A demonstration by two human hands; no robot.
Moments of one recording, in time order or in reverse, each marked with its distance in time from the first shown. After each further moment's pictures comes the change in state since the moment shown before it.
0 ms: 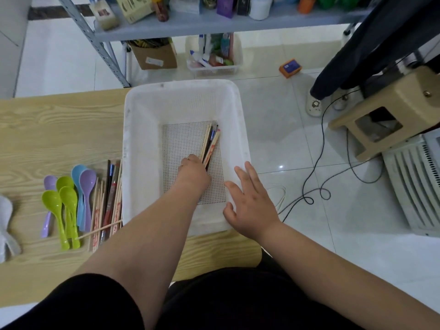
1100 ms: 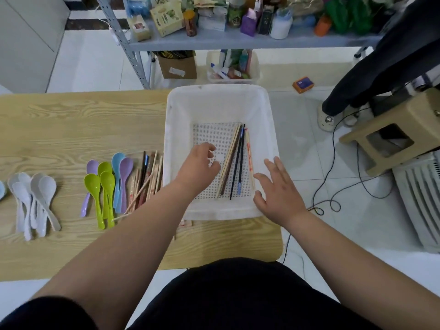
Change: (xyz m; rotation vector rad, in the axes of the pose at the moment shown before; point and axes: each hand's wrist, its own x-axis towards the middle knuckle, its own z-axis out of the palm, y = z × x) left_hand -0.060 -0.080 -0.066 -0.445 0.198 0.368; right_hand 0.001 -0.005 -0.007 -0.051 -0.083 0.036
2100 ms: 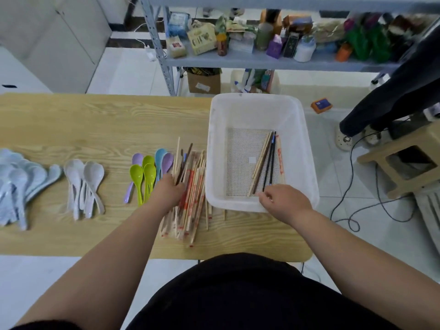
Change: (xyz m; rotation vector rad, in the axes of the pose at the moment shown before) left_hand -0.081 -0.141 -0.081 0.042 0.068 -0.493; right_hand 0.010 -0.076 0.007 0.012 -0.292 0.066
